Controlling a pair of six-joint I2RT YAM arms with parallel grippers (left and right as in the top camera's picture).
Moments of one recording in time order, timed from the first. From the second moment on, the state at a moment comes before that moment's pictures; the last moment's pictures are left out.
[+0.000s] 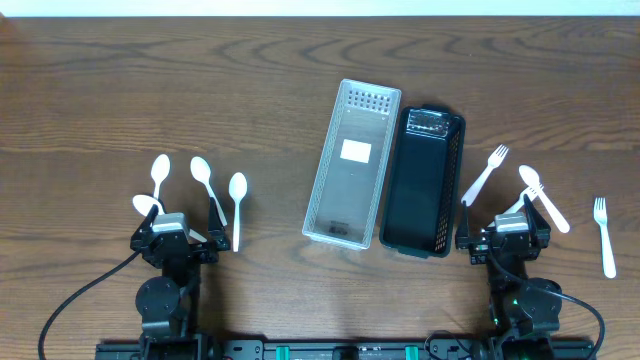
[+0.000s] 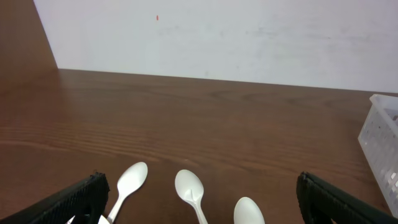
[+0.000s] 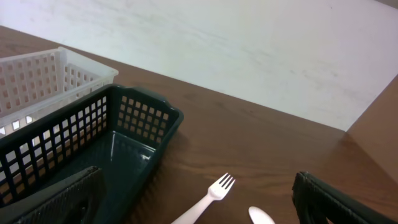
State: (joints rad) left arm 0.05 0.02 0.02 -0.11 -0.03 -0.05; right arm 0.09 0.01 0.01 -0.07 0.08 -0.24
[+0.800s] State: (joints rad) left arm 0.05 0.02 0.02 -0.11 -0.03 -0.05; right arm 0.09 0.01 0.01 -0.06 0.07 -0.23
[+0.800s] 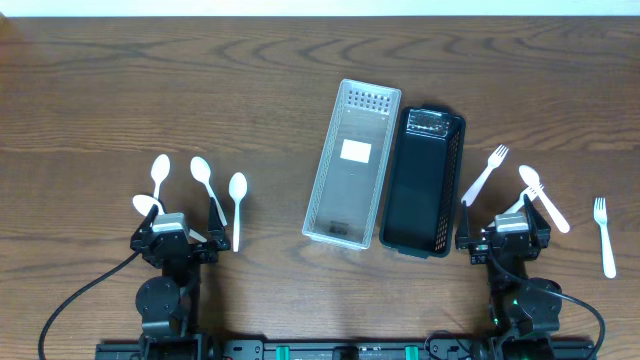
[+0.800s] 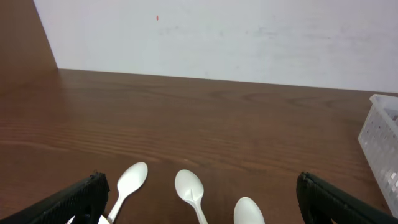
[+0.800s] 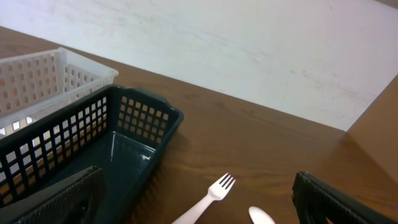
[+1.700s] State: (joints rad) left arm 0.05 0.95 1.13 -0.95 -0.01 -0.24; right arm 0.08 0.92 0.91 -0.67 0.01 0.03
